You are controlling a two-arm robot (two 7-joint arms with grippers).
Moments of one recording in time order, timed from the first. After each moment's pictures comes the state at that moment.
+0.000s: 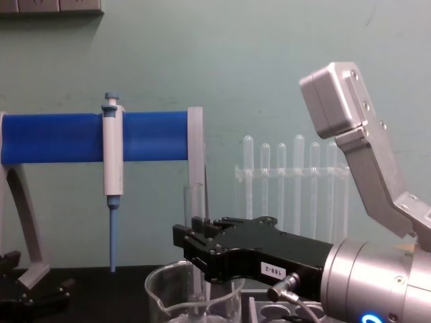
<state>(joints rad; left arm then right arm) -0.20 0.60 0.45 -1.41 -0.25 -0.12 0.03 0.28 0.27 -0.54 -1.50 0.27 -0.03 0.36</state>
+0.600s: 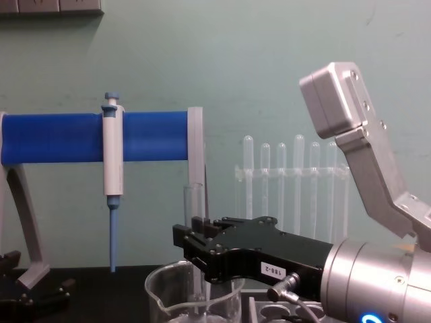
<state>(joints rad) -0.20 0.60 0.45 -1.41 -0.25 -0.12 0.03 0.28 0.27 -0.54 -1.50 0.27 -0.03 0.36</state>
